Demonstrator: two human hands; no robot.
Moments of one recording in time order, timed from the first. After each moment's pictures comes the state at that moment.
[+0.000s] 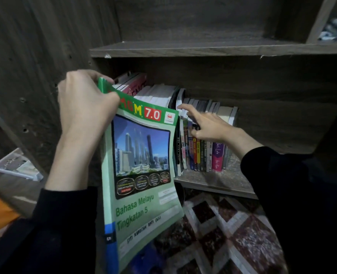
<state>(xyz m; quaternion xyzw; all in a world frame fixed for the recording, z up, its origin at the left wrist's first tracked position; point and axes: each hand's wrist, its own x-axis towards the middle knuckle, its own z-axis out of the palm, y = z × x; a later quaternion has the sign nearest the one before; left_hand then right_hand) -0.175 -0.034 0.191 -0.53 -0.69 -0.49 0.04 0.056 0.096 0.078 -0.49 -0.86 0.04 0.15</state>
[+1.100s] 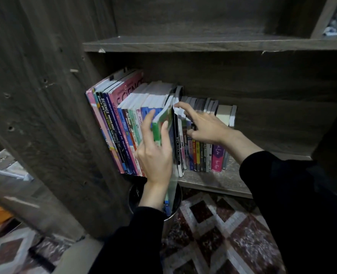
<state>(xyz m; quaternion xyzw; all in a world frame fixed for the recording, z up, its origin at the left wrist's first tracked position) -0.091 0.010 0.042 -0.53 -0.44 -0.70 0.17 0.048 0.089 0.077 -0.49 -0.85 0.03 0.17</state>
